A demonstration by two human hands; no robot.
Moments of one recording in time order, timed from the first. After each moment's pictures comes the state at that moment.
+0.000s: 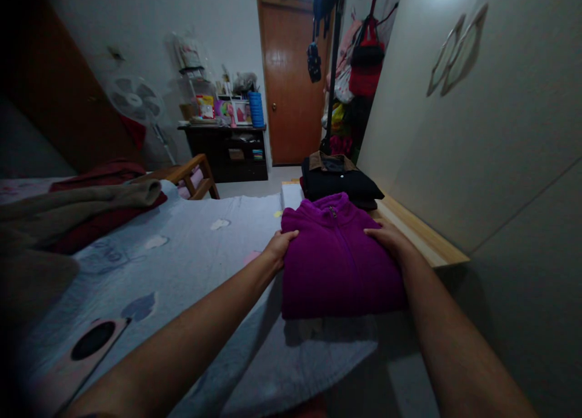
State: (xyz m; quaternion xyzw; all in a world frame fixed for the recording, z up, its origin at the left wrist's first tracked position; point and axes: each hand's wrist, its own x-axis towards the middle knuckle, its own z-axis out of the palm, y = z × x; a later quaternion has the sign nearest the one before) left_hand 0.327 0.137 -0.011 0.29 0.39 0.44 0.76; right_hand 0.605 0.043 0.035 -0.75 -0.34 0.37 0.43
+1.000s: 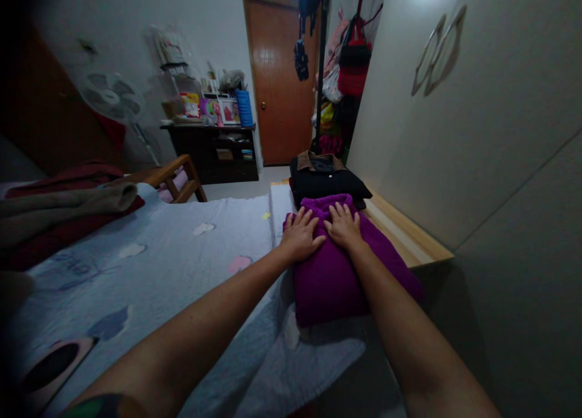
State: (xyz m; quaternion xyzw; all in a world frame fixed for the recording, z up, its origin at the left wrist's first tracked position) left_hand 0.385 0.130 0.019 0.92 0.34 0.19 0.10; right_hand 0.555 0.101 0.021 -0.82 -0.57 -0.04 0.05
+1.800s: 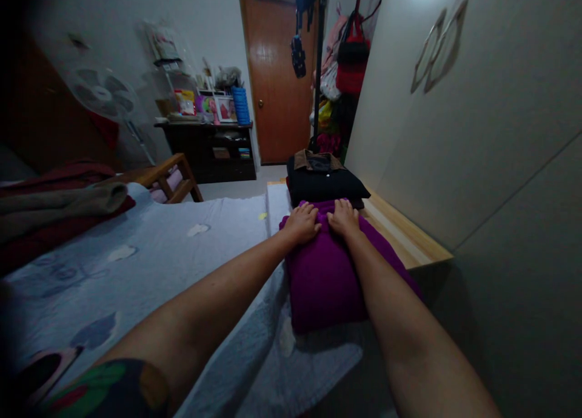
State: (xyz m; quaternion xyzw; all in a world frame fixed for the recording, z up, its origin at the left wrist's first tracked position) left_hand 0.421 0.177 0.014 0.85 0.30 0.30 0.30; right_hand 0.581 0.132 0.020 -0.84 -0.53 -0.04 0.11
